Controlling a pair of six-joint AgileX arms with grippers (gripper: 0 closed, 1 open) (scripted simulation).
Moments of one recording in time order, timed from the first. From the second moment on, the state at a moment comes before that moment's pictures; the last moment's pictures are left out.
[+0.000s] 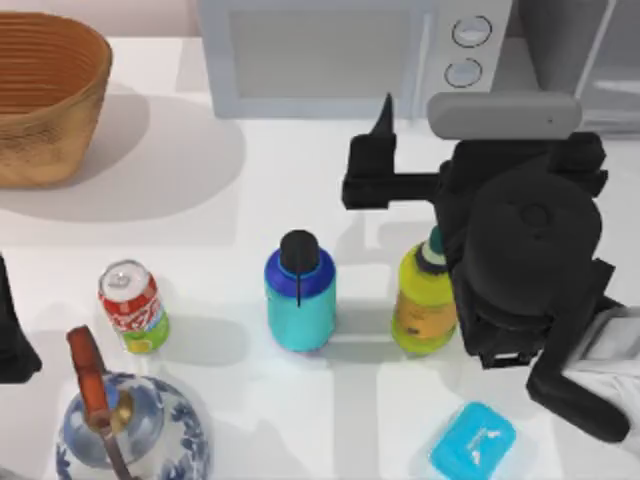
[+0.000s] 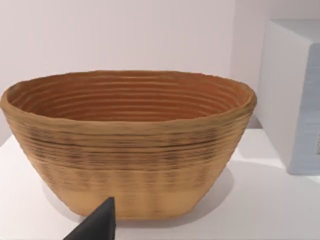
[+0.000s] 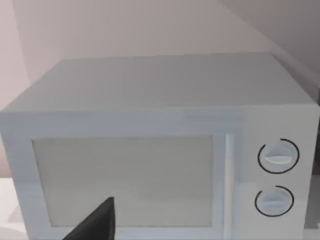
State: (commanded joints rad) left arm 0.00 0.00 0.00 0.00 0.00 0.00; right arm 0.89 1.54 0.69 0.78 0.85 0.10
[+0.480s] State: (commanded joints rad) left arm 0.00 0.00 0.00 0.00 0.00 0.00; right arm 0.42 0.70 0.32 0.39 0.38 0.03
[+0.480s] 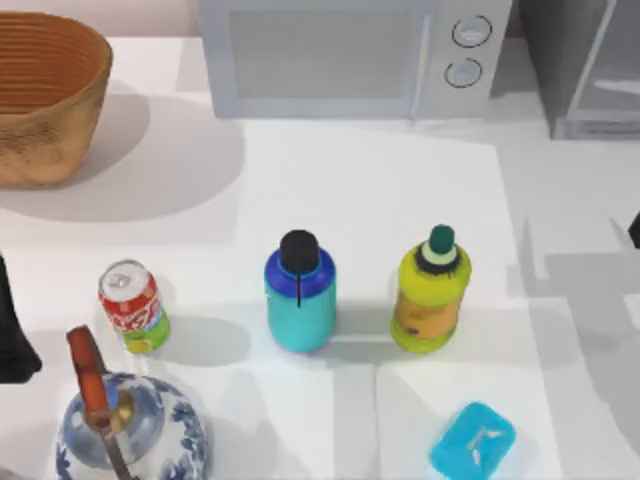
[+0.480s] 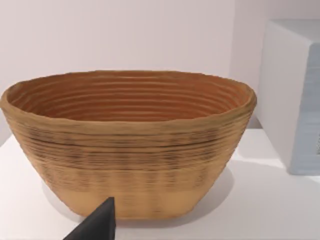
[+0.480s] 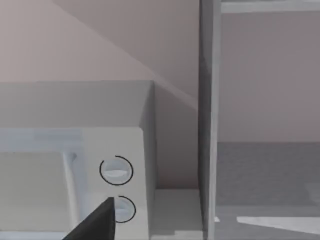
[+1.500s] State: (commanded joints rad) left arm 0.00 0.00 0.00 0.00 0.00 0.00; right arm 0.00 0.00 0.00 0.00 0.00 0.00
